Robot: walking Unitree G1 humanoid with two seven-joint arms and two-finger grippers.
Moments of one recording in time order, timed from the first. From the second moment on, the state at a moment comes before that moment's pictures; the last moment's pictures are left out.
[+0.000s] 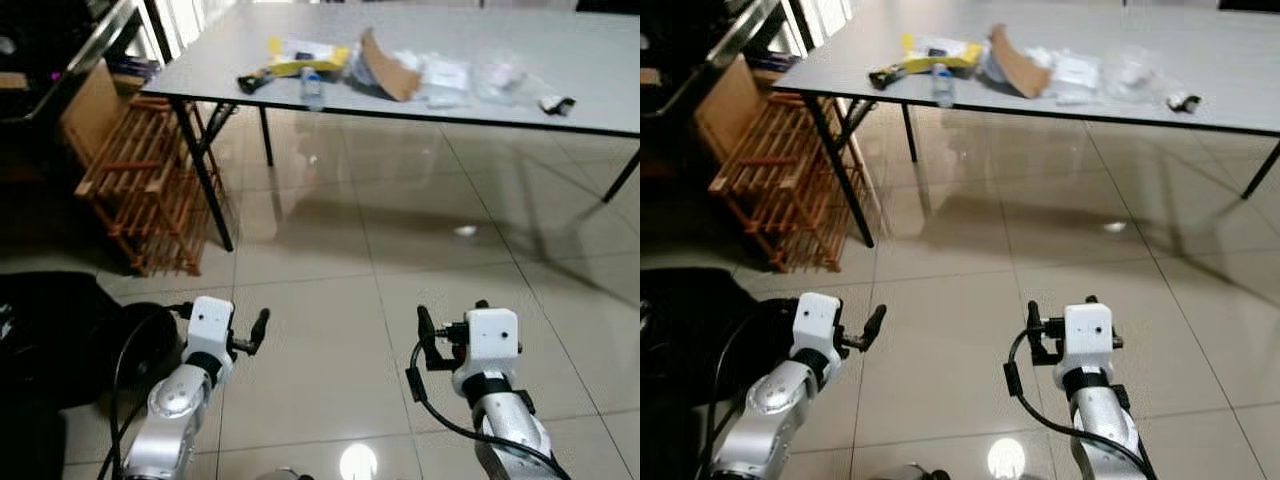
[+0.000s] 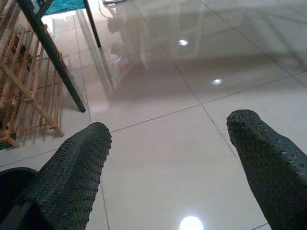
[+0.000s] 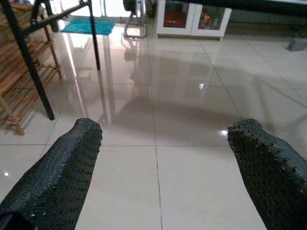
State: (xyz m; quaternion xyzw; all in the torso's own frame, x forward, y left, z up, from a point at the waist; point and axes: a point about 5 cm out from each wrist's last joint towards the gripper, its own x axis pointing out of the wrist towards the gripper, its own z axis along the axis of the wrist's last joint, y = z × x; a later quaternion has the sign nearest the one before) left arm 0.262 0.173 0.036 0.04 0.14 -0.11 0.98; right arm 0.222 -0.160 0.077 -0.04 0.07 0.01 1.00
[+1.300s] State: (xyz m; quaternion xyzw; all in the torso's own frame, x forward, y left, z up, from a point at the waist) left arm 0.304 0.108 0.108 0.02 -0.01 -0.20 0.98; right arm 0.258 -0.186 0.098 -0.06 0.03 -0.08 0.99
